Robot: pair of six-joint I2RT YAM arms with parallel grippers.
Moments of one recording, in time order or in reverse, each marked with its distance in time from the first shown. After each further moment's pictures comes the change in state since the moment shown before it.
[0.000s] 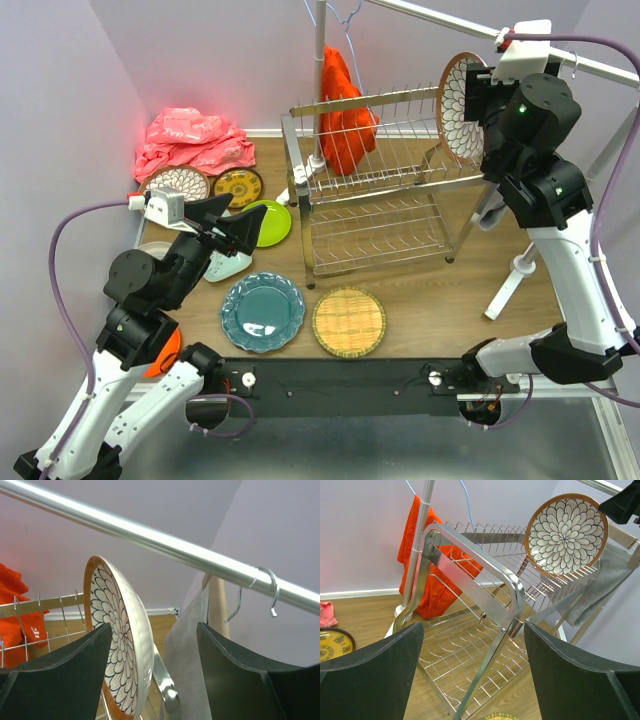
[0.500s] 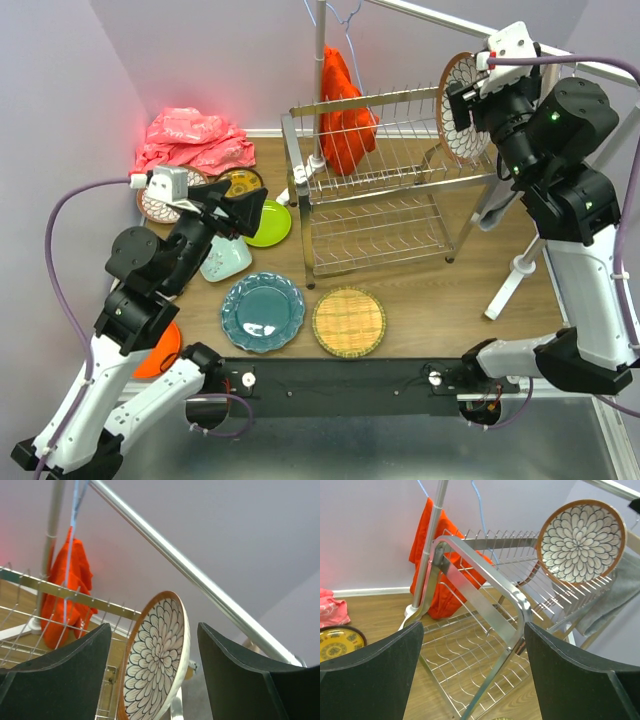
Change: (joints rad) left arm 0.000 0.112 0.135 -0.066 -0.044 0.010; right arm 0.000 -0.039 0.072 -0.061 -0.465 -0.206
